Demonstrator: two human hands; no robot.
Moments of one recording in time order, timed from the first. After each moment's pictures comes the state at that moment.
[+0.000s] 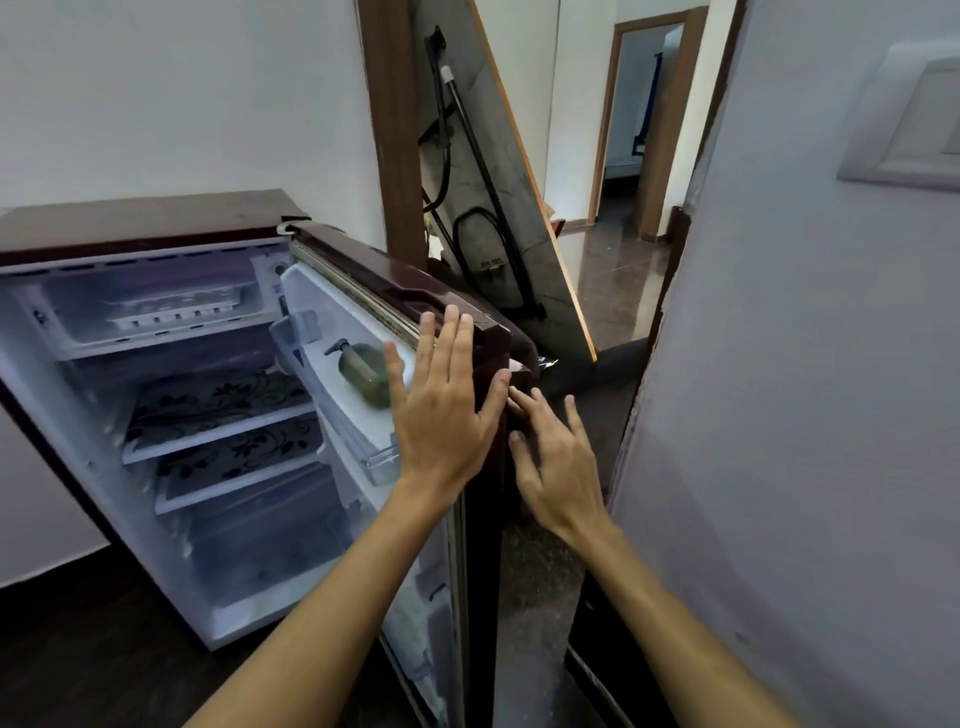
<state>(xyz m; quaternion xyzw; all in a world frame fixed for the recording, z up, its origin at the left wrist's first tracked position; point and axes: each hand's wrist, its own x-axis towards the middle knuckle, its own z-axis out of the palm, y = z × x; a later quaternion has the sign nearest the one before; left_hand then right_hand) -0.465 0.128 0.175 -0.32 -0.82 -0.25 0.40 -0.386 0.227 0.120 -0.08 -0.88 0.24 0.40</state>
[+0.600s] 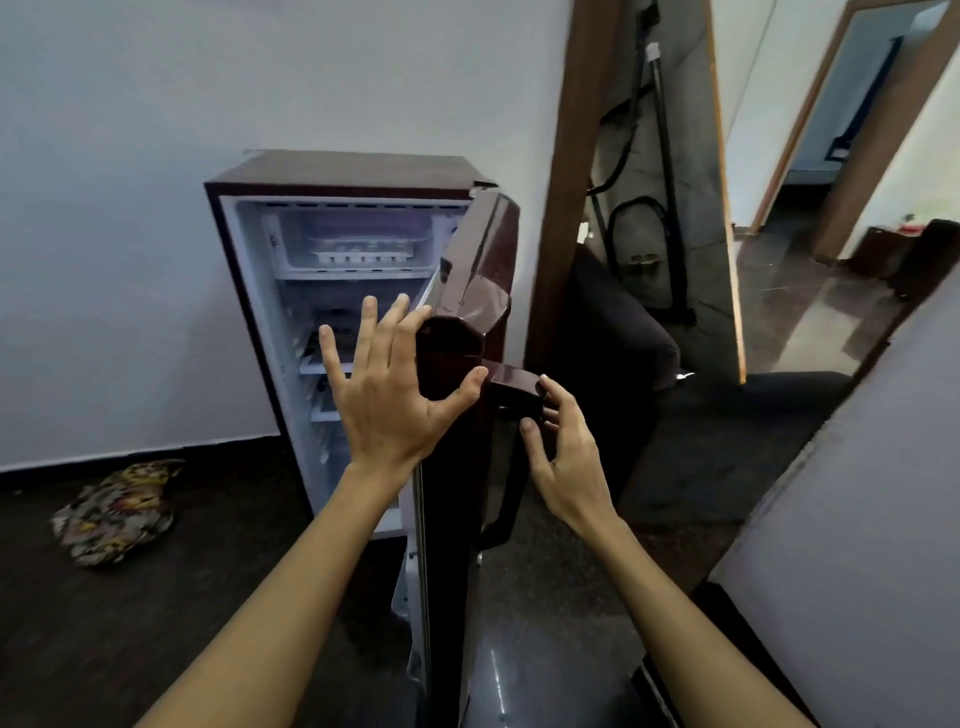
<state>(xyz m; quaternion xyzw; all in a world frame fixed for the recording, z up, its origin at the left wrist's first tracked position) -0.511 -0.062 0.166 -0.17 -0.84 -0.24 0.45 -0.452 0.109 0.102 0.03 -0.85 0.43 0.30</state>
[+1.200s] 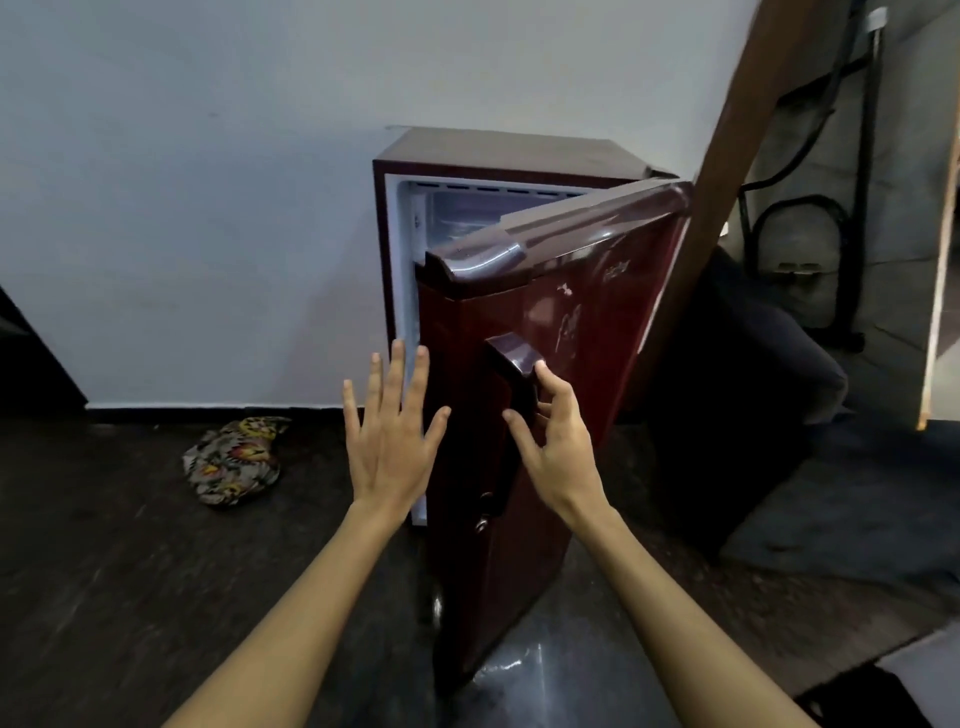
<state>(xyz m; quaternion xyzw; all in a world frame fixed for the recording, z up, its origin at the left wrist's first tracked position) -0.598 -0.249 0.076 -0.08 -0.92 -0.11 0.38 -0.565 -0.070 0.089 0.09 -0.84 0.50 0.22</state>
